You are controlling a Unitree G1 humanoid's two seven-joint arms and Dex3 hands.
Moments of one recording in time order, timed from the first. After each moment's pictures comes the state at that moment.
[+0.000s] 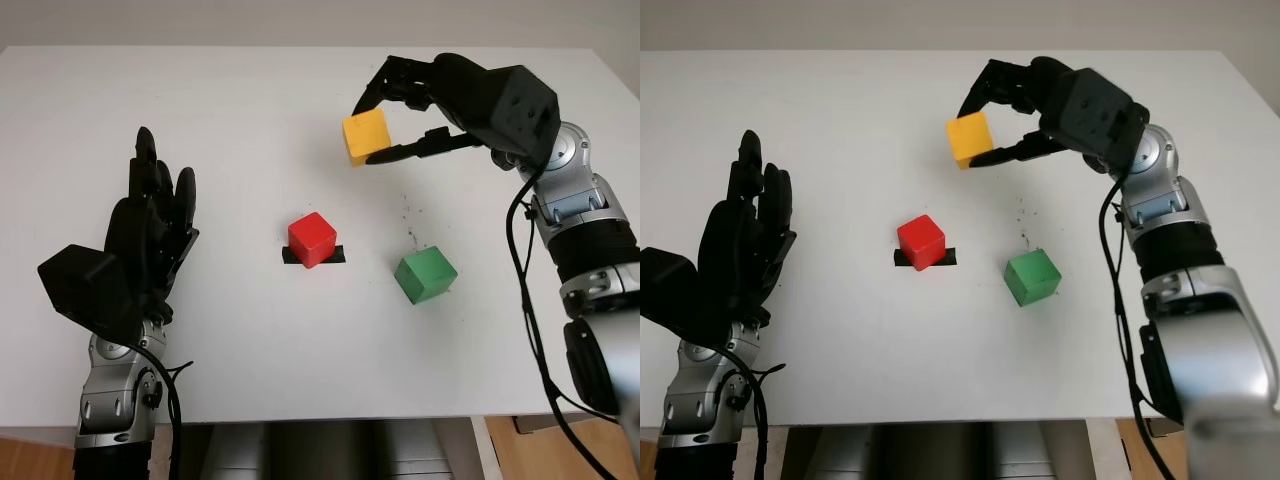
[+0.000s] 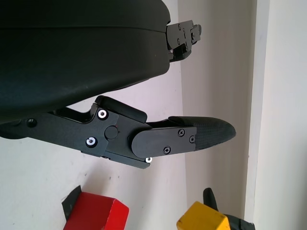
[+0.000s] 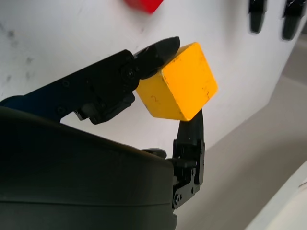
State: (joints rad) left arm -0.19 0.16 0.21 -0.12 -0.15 0.08 -0.05; right arm -0.96 -0.48 0.09 0.59 -0.01 -0.02 0.59
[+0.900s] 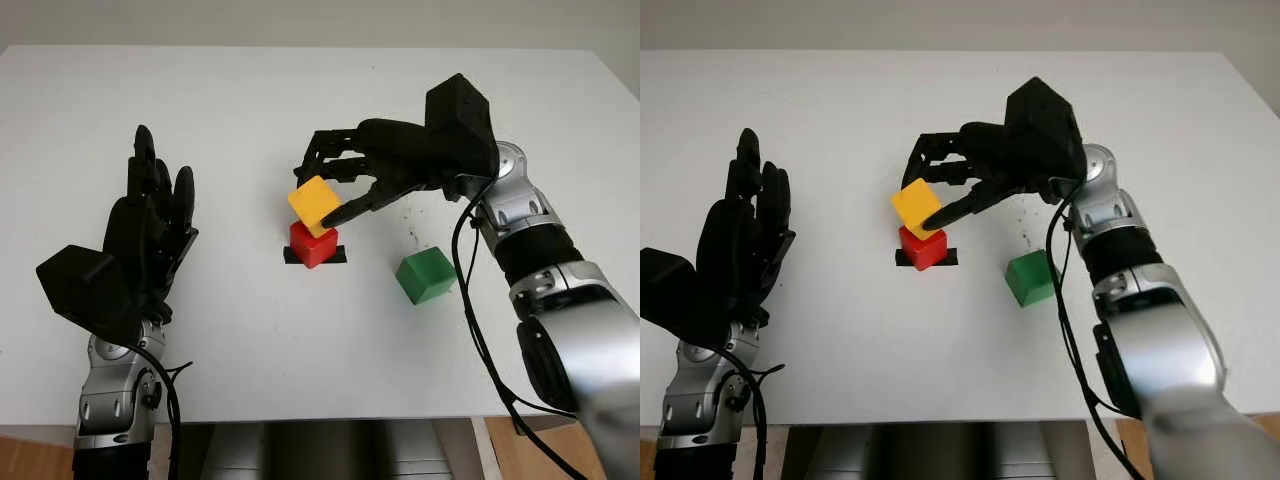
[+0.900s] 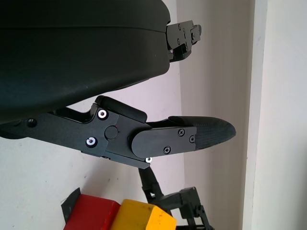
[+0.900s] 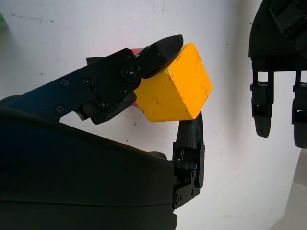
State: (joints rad) left arm -0.19 0.16 0.21 -0.13 -0.15 0.08 -0.05; right arm -1.11 -0.34 0.17 1.00 -0.07 -0.18 0.87
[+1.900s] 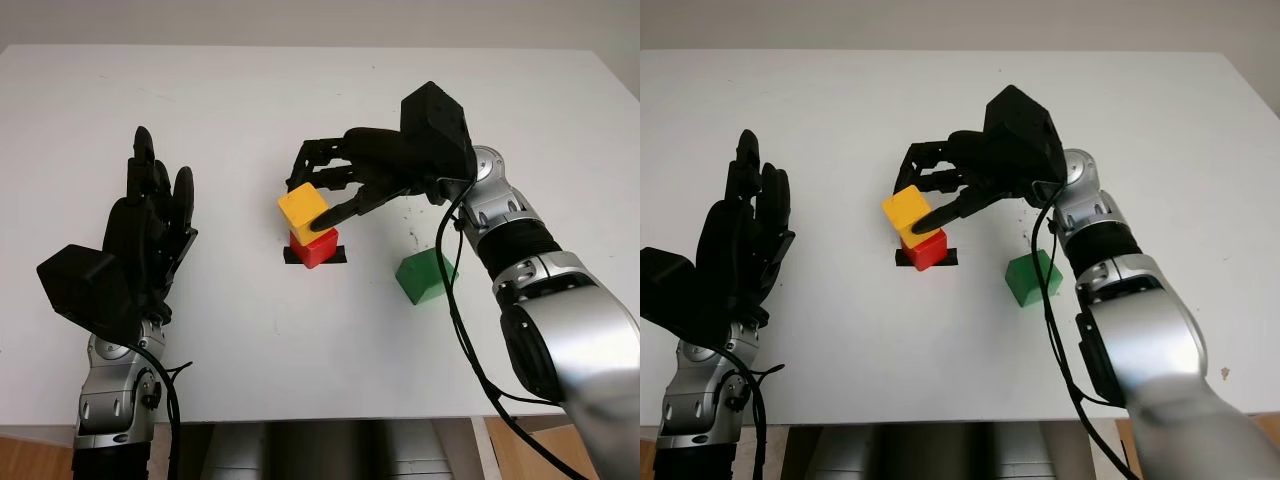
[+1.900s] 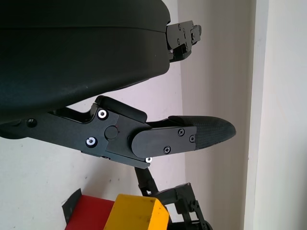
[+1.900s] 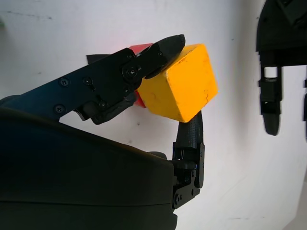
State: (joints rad) left arm -0.19 0.17 0.21 -0.13 -0.14 0.08 -0.05; right arm -1.15 -0.32 0.15 1.10 -0.13 -0.21 0.85
